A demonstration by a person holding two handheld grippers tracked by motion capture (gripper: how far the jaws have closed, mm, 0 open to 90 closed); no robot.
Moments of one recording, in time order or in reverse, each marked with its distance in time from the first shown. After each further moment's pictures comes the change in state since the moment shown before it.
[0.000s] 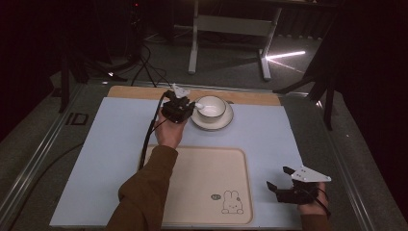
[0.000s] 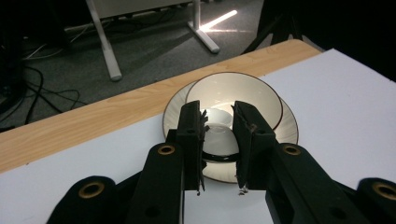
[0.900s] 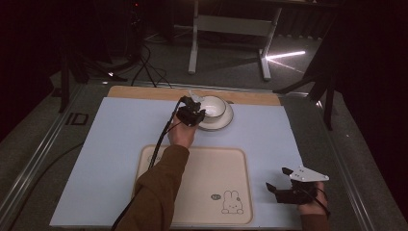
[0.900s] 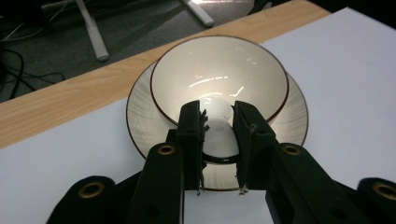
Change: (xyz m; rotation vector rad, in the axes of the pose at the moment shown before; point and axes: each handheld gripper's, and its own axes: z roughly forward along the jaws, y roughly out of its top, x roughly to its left) left arm -0.022 -0.015 0.062 0.100 -0.025 0.040; right arm 0.000 -0.001 0.003 0.031 0.012 -0.003
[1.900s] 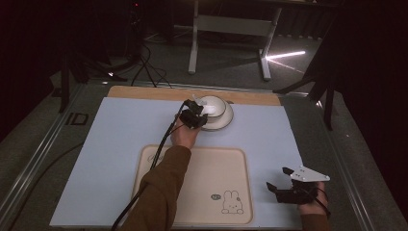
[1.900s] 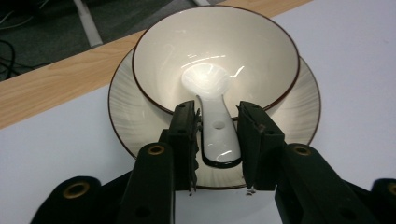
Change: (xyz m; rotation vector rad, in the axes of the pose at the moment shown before) left arm -0.005 -0.013 0.028 0.056 0.004 0.016; right arm -0.001 0.000 -0.001 -0.012 -0.004 0.005
